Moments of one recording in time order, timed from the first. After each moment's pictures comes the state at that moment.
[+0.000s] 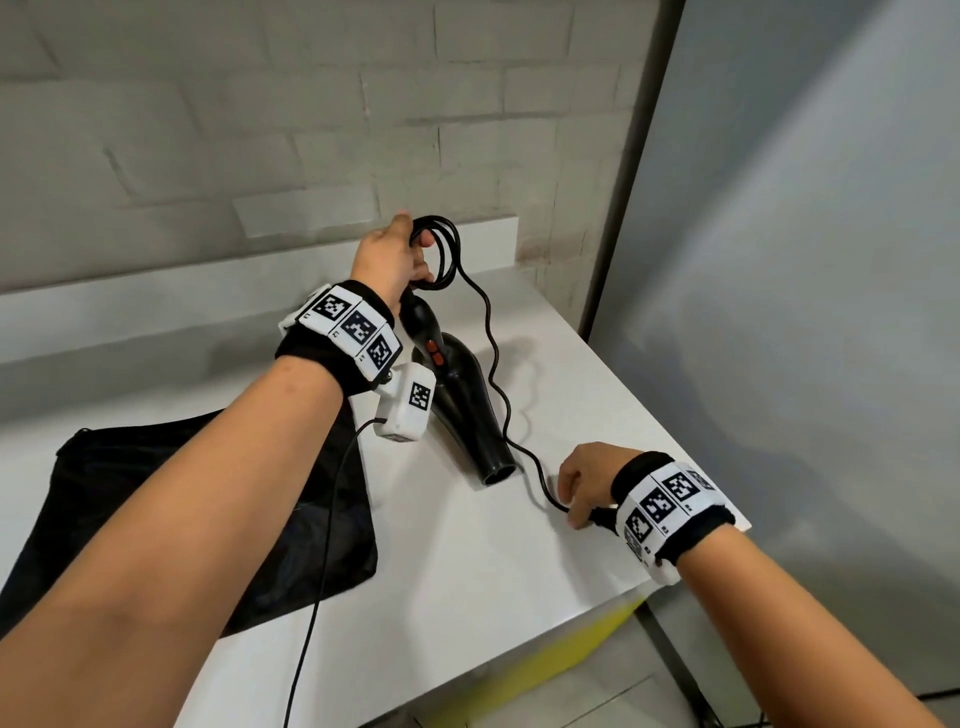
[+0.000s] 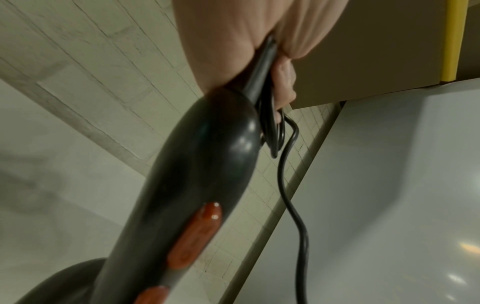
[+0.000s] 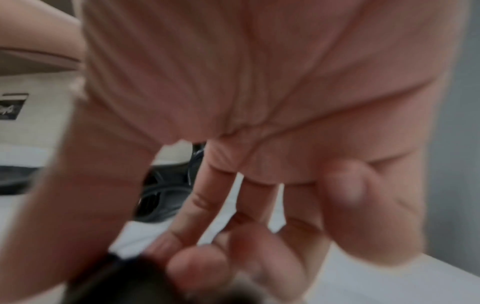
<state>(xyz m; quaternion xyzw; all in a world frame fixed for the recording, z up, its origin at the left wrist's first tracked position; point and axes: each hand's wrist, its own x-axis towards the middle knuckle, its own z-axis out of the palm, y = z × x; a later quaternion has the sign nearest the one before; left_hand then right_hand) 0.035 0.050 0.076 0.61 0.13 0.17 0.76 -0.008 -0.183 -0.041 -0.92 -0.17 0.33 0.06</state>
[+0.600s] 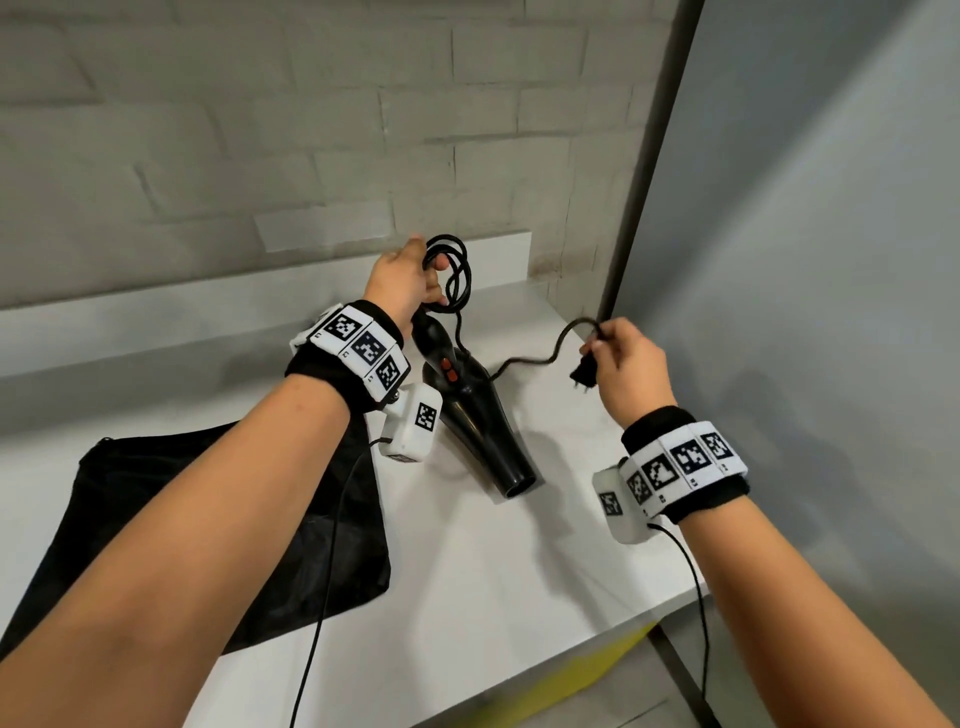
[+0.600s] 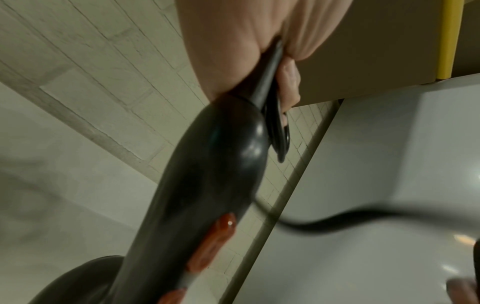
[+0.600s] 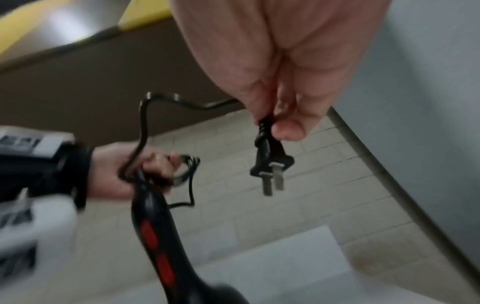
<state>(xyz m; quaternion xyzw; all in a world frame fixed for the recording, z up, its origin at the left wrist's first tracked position) 0.030 0.056 0.073 0.62 0.12 0.15 0.77 0.025 -0.162 0.016 -0.84 -0.10 -0.13 0.51</state>
